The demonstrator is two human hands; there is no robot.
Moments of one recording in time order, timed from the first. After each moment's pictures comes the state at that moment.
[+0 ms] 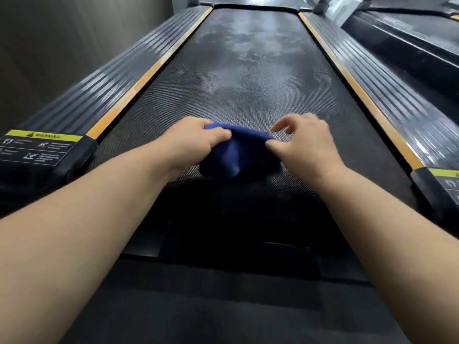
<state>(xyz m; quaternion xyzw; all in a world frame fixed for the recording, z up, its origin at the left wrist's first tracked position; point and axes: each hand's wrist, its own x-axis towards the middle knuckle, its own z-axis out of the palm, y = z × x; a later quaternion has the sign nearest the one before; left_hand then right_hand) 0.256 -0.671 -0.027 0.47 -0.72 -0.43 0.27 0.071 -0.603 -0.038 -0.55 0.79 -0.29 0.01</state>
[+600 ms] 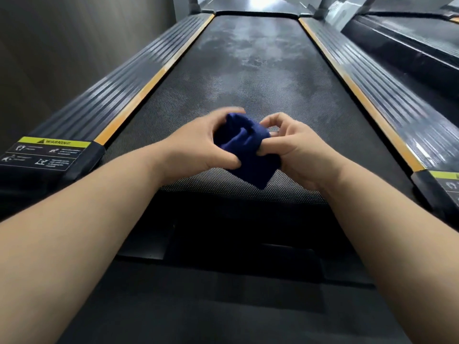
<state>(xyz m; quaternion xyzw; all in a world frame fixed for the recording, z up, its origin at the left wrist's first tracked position) 0.272 -0.664 -0.012 0.32 -0.81 -0.44 0.23 0.097 -0.597 -0.018 -0.45 0.53 -0.53 0.48</state>
